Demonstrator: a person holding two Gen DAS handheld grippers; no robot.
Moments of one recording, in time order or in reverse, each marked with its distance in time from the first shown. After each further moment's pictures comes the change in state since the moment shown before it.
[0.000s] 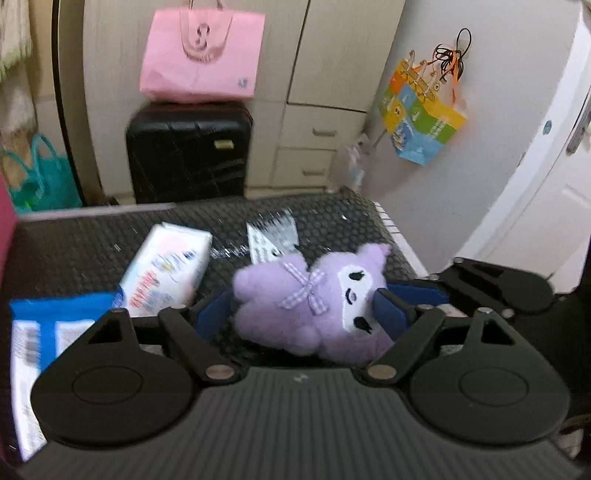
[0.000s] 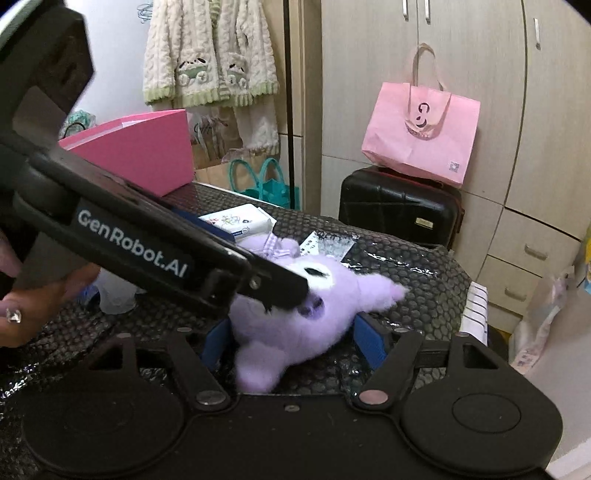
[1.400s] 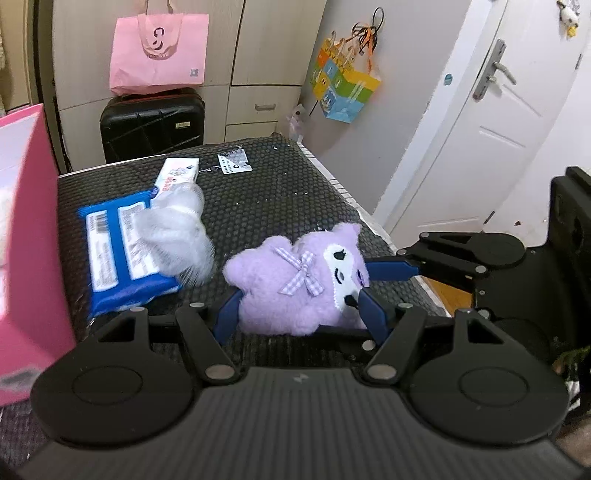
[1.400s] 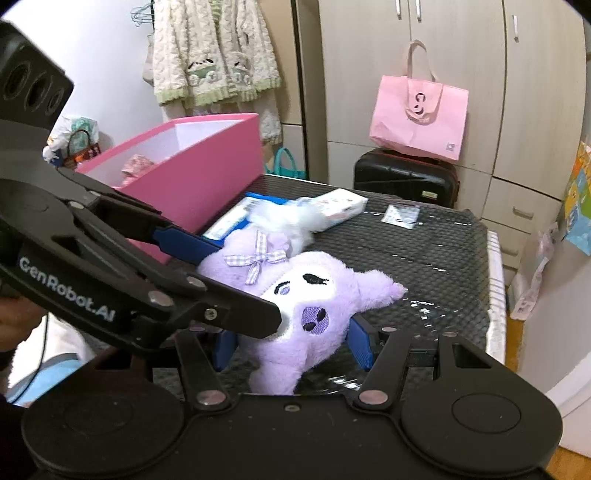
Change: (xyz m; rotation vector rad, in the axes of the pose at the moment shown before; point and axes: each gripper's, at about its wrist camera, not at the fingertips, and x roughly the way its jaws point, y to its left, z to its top) left arm -0.167 -0.001 -0.081 0.146 0.074 -0.140; right arm -0.104 0.137 -0.007 0.118 0.064 -0.040
